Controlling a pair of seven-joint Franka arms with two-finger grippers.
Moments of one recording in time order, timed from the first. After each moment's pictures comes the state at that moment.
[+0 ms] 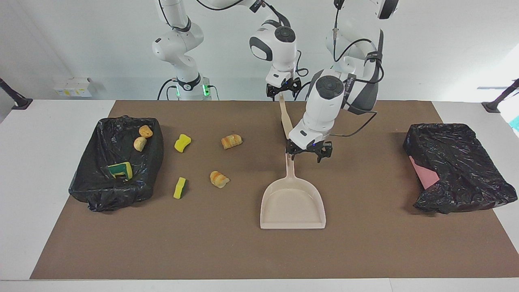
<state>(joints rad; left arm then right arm) -0.53 0.32 0.00 -1.71 -0.03 2.07 -0.37 0.80 0.06 0.24 -2.19 0.19 2.24 0.75</state>
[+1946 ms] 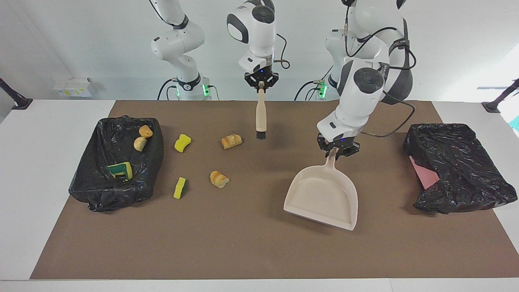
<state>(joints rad) -0.38 0.19 0.04 -1.72 -0.02 1.87 0.16 0.62 -0.27 0.21 -2.24 0.10 1.85 0.83</state>
